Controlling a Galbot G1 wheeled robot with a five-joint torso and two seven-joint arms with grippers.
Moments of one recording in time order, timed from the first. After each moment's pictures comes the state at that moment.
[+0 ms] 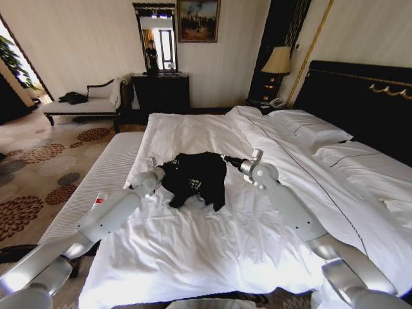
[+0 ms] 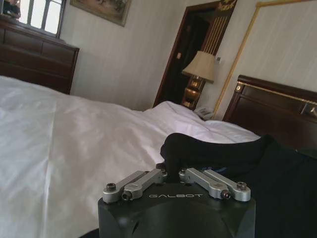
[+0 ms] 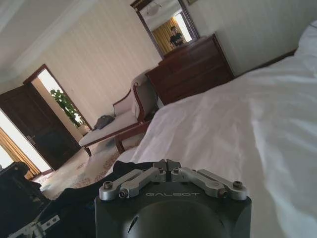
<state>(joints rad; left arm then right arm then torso) 0.31 -0.89 0.27 -1.52 -1.29 0.21 -0.15 -0.37 0.95 0.01 1.56 1.42 -0.48 0.19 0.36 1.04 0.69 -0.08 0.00</state>
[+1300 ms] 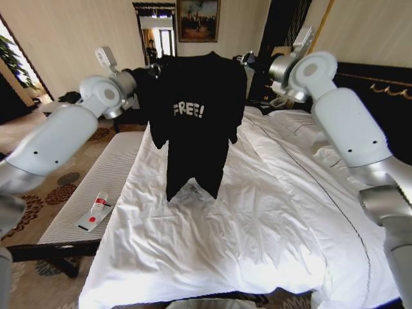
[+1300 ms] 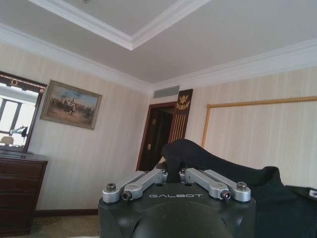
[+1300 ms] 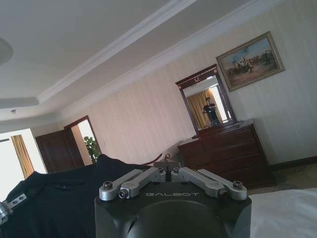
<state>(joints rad) -0.48 -0.78 0.49 -1.40 -1.63 0.25 -0.10 0.38 0.88 -0.27 1.40 1.69 -0.48 0.25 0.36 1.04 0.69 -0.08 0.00</state>
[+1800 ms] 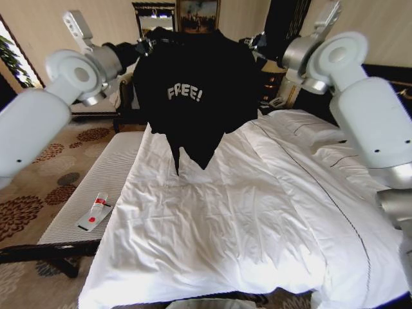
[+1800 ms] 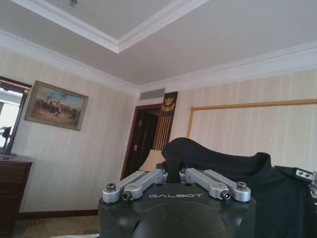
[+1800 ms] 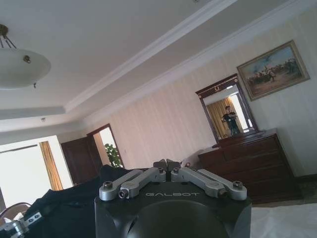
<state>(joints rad) -0.41 -0.56 0.42 -1.71 -1.76 0.26 -0.15 0.34 0.75 -0.18 1.66 1.84 -0.48 0.34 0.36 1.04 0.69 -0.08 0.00</state>
